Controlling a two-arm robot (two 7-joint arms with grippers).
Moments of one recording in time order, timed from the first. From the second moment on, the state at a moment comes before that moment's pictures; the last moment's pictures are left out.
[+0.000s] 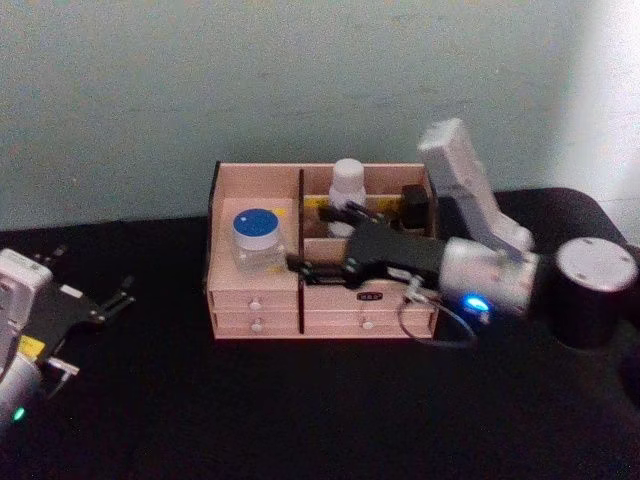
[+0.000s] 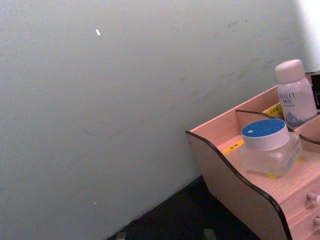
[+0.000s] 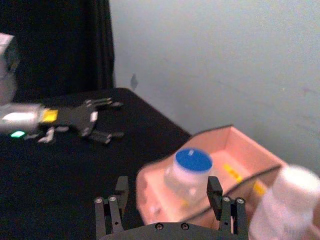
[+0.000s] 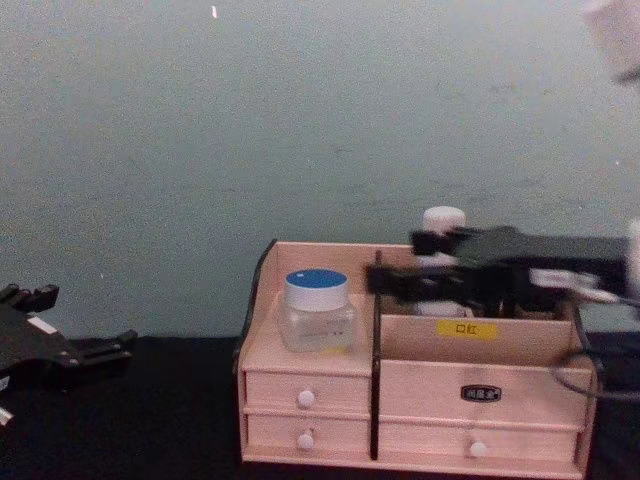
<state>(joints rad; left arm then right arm) -0.20 0.60 0.45 -1.41 -0.25 -0.12 0.03 0.50 0.45 -0.53 -1.34 0.46 0.09 0.68</state>
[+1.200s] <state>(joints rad) -0.20 0.60 0.45 -1.41 -0.25 -0.12 0.03 0.22 0.47 -0.34 -1.41 0.09 0.13 -0.12</state>
